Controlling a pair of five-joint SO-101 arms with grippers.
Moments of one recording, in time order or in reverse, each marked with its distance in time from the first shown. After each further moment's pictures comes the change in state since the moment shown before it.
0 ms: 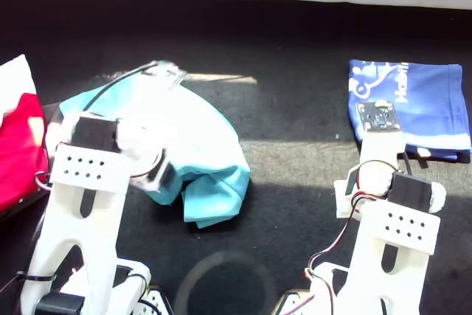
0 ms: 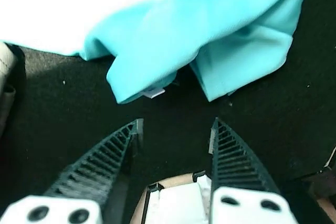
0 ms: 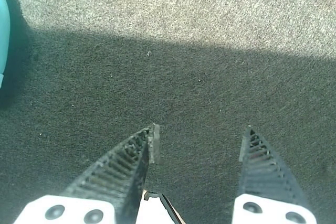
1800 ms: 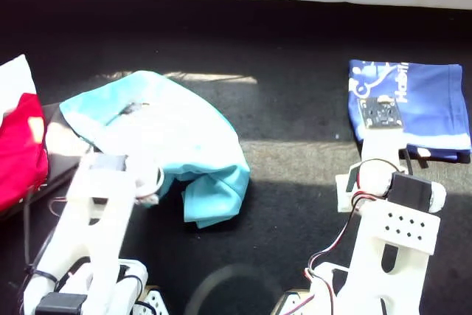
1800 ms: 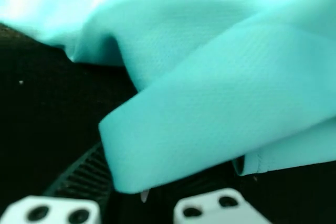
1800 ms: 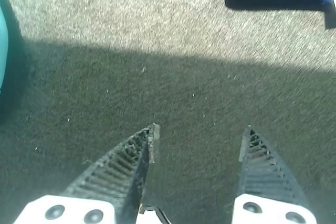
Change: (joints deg) left arm -5.5 0.2 30.1 -32.4 13.6; right arm 0.0 0.0 0.0 -4.4 0.0
